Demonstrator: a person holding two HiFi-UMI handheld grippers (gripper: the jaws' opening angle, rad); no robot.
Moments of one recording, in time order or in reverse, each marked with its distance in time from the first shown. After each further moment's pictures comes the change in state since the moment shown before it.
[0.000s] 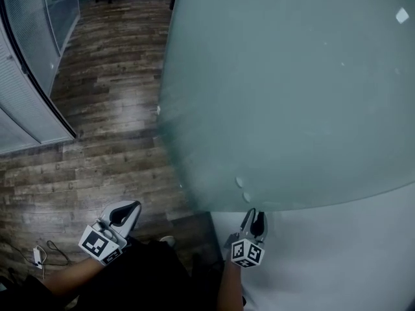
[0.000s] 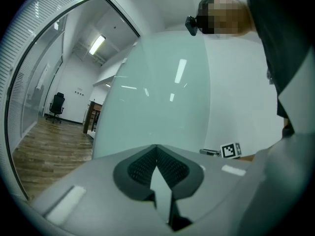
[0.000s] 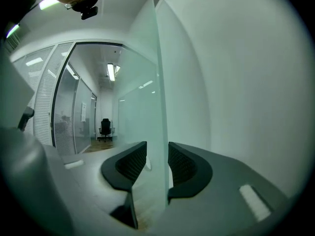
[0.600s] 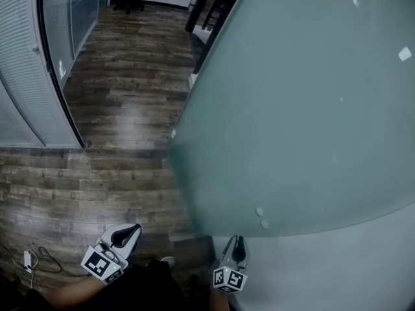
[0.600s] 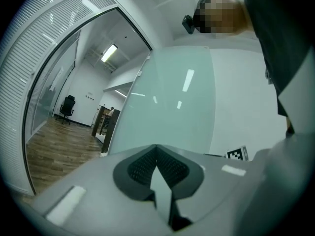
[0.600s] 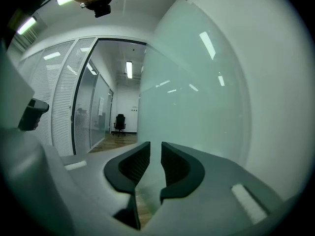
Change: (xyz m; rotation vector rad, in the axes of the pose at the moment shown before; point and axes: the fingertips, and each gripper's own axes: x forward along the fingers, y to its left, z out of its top) left arm -0.089 0.064 0.007 -0.051 -0.073 0.069; right arm -0.036 0.159 -0.001 -0.125 0.020 0.129
